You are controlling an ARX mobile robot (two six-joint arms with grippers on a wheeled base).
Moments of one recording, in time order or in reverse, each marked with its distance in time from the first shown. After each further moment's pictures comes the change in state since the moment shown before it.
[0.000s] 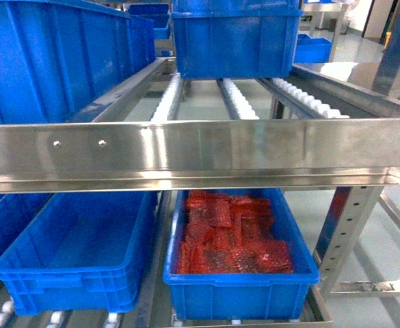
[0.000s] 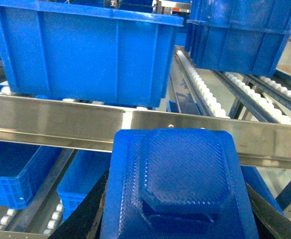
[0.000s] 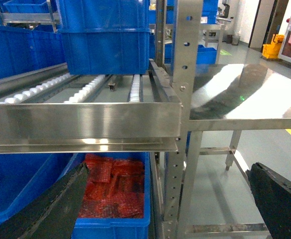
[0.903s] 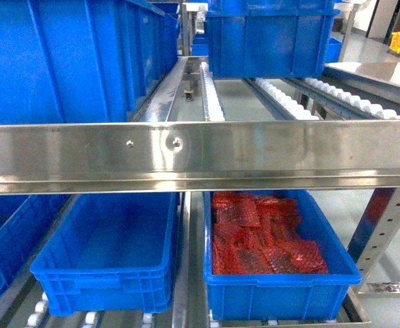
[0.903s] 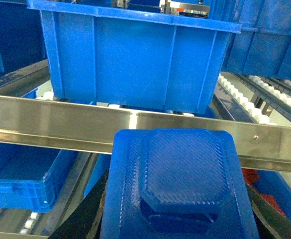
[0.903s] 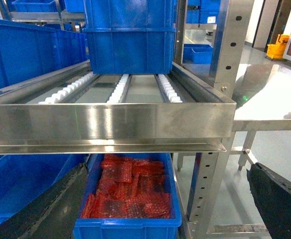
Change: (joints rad) left arm 0.001 -0.001 0.000 0.002 -0.003 0.000; right arm 0.000 0.000 0.000 -0.002 -0.003 0.000
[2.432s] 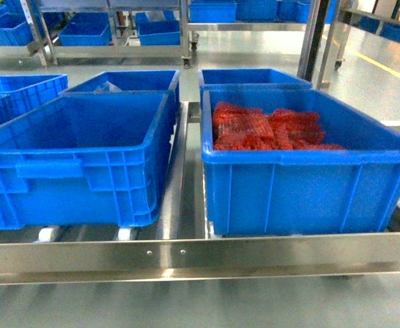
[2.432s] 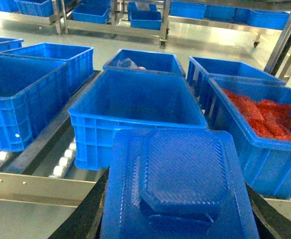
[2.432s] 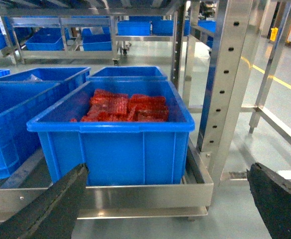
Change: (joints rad) left arm 0.000 0.001 0.000 0.000 0.002 0.000; right arm 0.000 0.000 0.000 0.000 0.003 0.000
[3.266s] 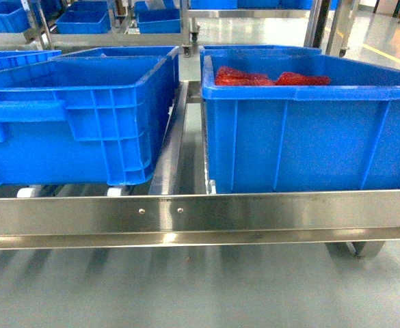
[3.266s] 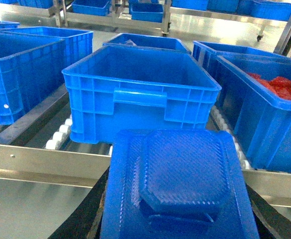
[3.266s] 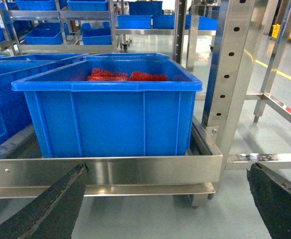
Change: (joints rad) left arm 0.000 -0.001 -0.001 0.000 0.000 0.000; right arm 0.000 0.000 0.000 0.002 0.000 -0.001
